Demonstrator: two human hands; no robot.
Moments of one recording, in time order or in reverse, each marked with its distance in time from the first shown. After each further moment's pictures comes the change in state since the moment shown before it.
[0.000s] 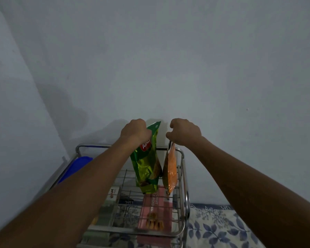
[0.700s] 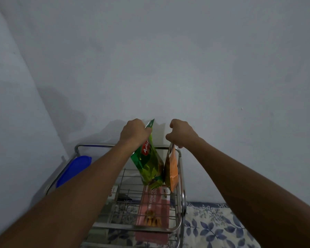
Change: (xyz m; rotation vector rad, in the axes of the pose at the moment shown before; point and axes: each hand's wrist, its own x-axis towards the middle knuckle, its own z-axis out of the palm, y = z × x) left_hand -0.019 0.004 0.001 -0.190 0.090 -0.003; right_hand -0.012 0.002 -0.003 0.175 -0.074 0.048
